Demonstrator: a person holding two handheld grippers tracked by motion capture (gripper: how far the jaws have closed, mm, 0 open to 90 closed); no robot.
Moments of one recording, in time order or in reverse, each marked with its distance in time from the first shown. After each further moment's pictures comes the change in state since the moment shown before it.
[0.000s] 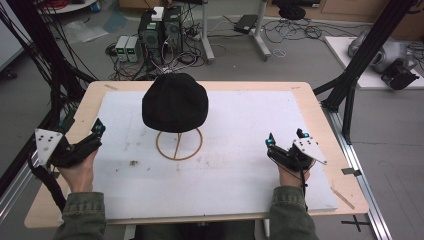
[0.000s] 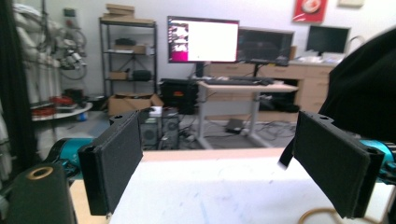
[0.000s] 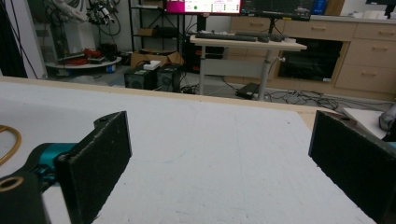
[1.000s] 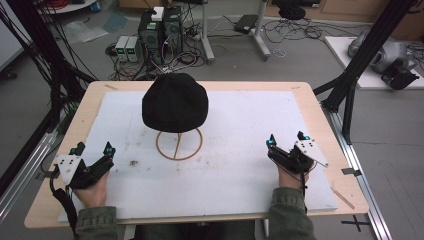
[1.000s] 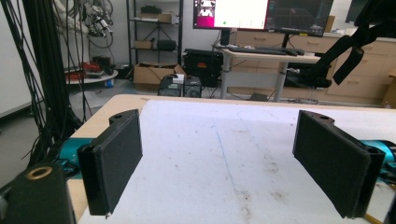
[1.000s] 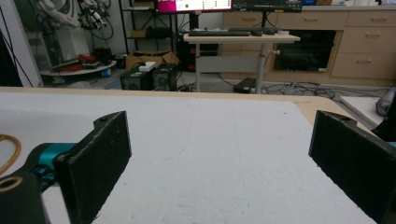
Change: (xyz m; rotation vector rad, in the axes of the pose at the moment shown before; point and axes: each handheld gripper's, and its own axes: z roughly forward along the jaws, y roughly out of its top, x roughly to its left) left arm -0.014 -0.070 -0.025 0.109 0.119 -0.016; right arm 0.002 -0.003 -0.005 0.011 -0.023 0.063
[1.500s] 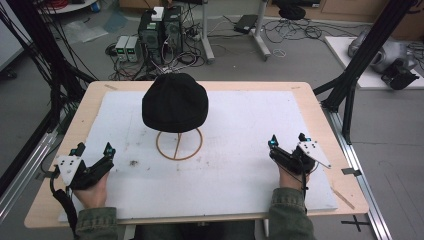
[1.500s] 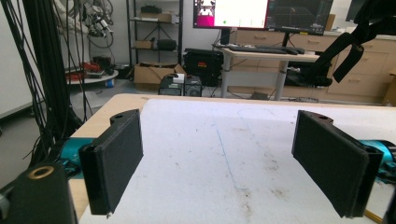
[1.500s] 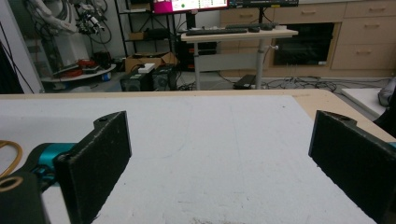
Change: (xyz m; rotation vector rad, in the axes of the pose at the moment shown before) left arm -0.001 -0.001 -0.001 0.000 -0.001 0.005; right arm -0.005 -0.003 -0.002 -0.002 -0.007 0.045
